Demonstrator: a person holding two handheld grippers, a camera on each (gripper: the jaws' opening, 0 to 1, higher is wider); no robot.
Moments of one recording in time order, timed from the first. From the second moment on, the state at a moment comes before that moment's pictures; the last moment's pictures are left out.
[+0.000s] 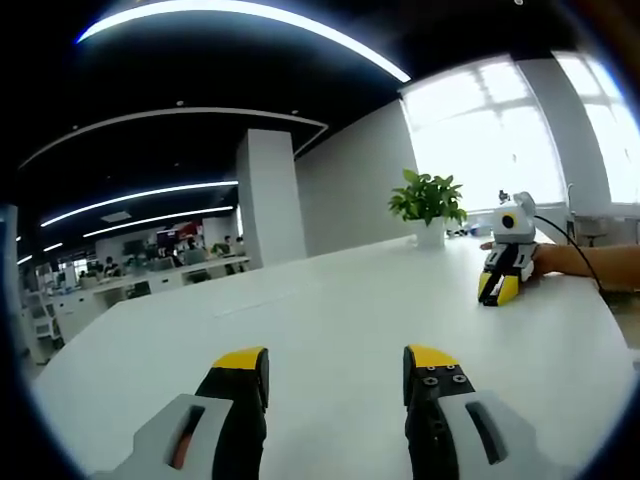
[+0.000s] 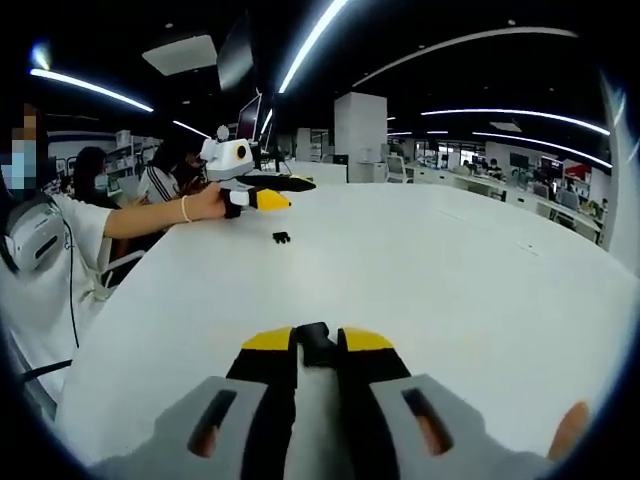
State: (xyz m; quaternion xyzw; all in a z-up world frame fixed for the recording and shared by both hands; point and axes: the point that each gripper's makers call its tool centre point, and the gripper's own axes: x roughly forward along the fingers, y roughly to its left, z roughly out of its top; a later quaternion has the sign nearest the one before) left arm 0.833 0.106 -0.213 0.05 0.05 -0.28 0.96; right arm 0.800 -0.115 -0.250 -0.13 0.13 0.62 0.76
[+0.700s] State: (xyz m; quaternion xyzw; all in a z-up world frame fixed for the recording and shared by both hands) left arm 0.835 0.105 -0.216 0.07 0.06 -0.28 0.96; right arm 0.788 -0.095 -0.212 -0.07 0.08 0.64 0.76
